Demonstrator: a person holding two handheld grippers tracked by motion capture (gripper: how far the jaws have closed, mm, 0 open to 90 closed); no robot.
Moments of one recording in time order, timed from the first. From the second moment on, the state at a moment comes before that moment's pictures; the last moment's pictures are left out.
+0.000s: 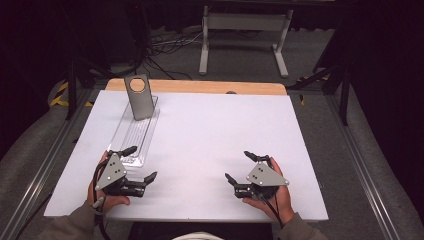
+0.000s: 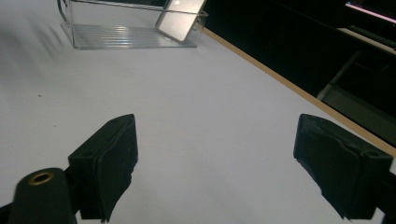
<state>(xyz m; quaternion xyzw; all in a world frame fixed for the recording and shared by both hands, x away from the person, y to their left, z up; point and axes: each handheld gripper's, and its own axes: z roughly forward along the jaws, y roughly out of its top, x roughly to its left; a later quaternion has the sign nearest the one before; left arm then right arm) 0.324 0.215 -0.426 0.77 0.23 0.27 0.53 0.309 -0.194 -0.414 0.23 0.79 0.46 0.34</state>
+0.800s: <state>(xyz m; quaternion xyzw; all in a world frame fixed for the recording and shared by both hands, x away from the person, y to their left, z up) 0.322 0.218 -0.427 0.77 0.24 0.27 0.53 0.308 -0.192 -0.414 0.22 0.79 0.46 0.34</state>
